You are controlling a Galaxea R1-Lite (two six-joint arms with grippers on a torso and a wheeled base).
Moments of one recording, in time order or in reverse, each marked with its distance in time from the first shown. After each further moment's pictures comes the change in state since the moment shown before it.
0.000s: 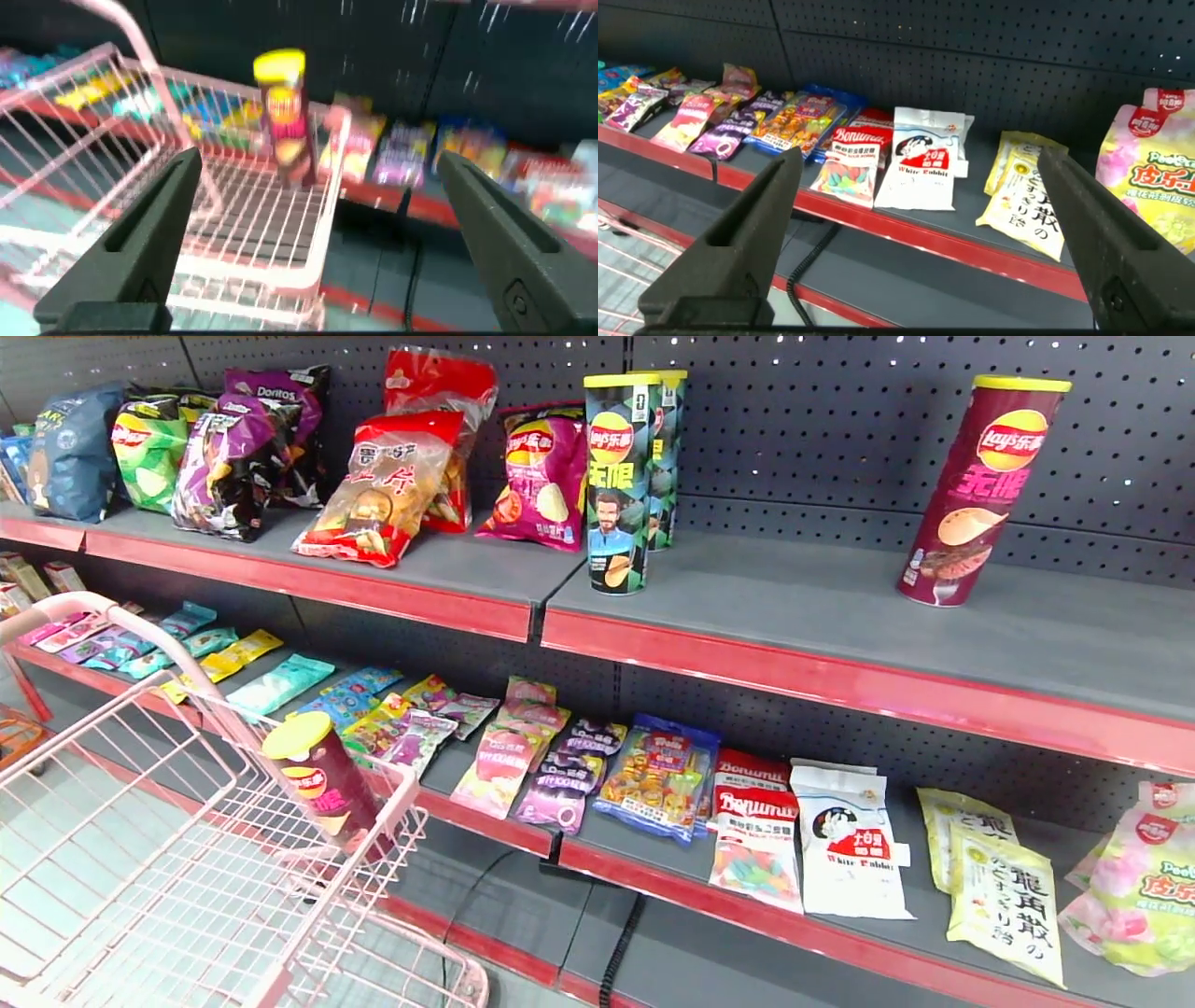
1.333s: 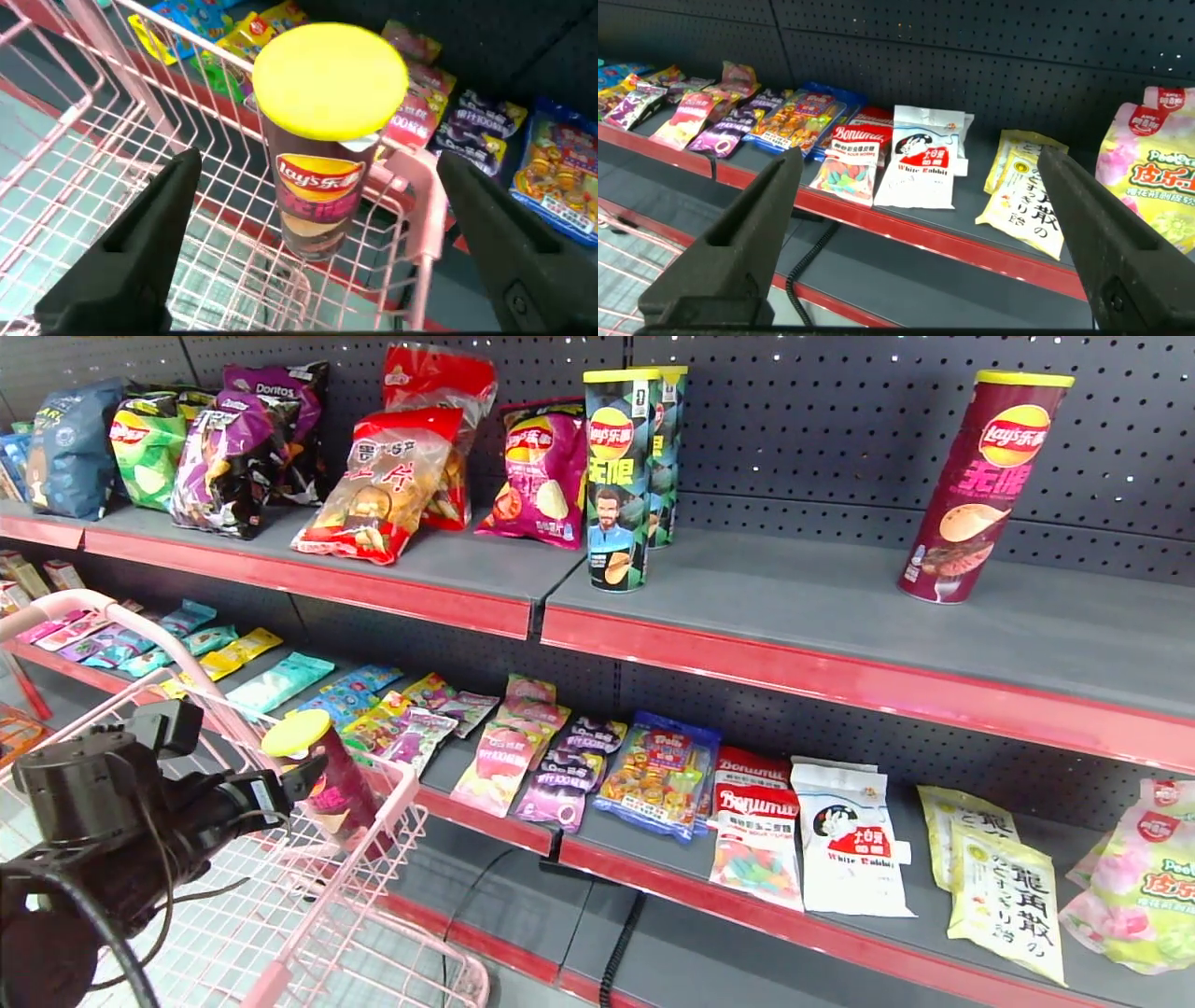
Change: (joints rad) left arm 0.096 1.817 -0.142 -1.272 -0.038 -0.096; right arm 0.000 0.000 0.000 0.000 0.000 -0.004
